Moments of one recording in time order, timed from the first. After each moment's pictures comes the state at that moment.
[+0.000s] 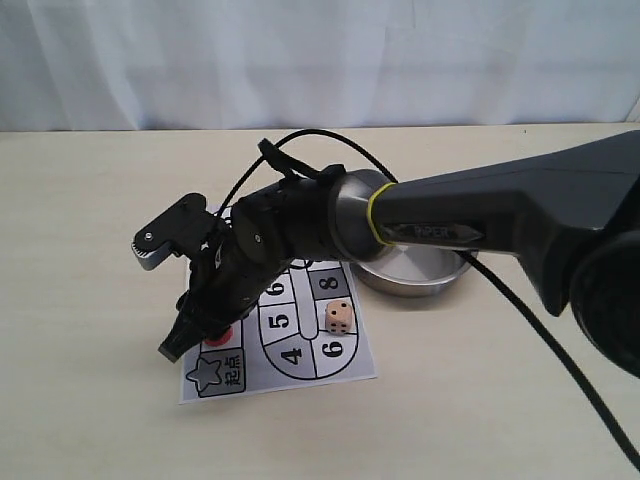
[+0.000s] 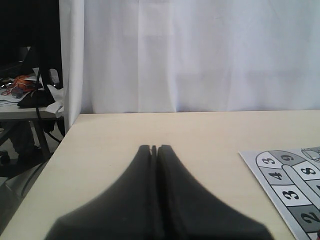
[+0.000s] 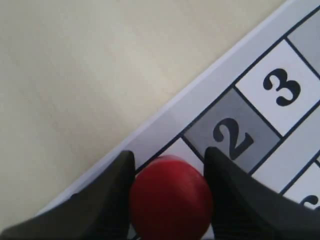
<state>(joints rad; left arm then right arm) 0.02 0.00 0.01 0.09 0.15 -0.05 0.81 2.20 -1.53 0.13 0.48 -0.27</state>
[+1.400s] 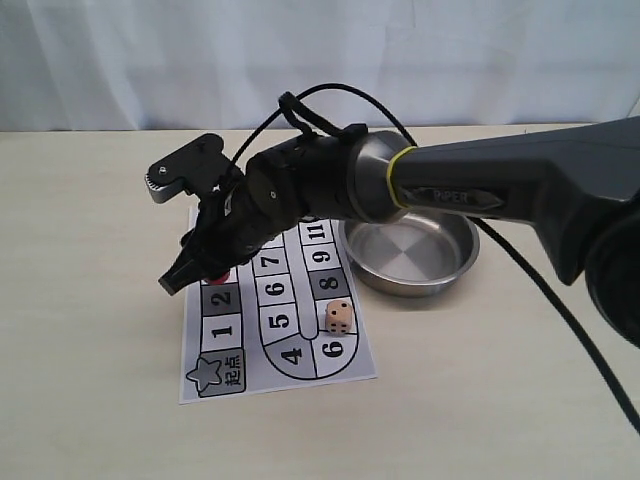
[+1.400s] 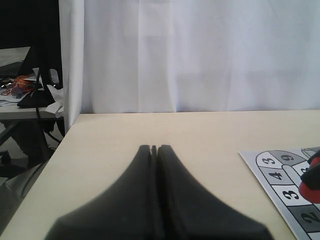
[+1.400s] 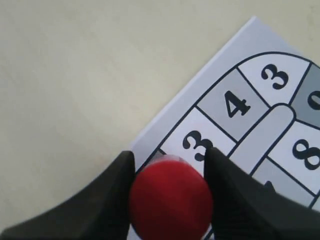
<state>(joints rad) 0.02 0.00 0.01 0.09 0.15 -0.05 0.76 2.20 -1.61 0.07 0.42 -0.17</state>
